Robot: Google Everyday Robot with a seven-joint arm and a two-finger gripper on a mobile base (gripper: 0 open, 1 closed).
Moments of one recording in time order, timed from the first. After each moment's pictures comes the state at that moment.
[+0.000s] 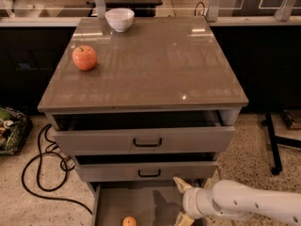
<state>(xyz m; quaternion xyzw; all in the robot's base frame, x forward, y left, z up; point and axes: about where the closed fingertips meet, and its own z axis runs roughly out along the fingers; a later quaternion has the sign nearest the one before) 0.404 -0.090 0.411 -0.64 0.68 0.16 0.31</state>
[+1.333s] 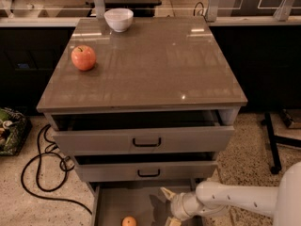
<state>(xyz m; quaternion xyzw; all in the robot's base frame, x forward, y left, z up) 0.411 -0.047 0.302 -0.64 0.67 0.25 0.29</state>
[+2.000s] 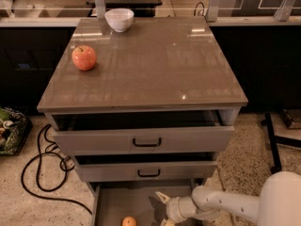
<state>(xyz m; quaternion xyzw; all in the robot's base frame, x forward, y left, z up) 0.420 -0.025 0.234 -0.61 0.66 0.31 0.31</state>
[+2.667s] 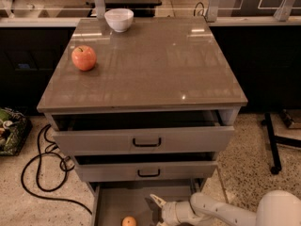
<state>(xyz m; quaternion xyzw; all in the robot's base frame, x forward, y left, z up) 0.421 0.003 0.204 -0.59 0.63 0.36 0.37</state>
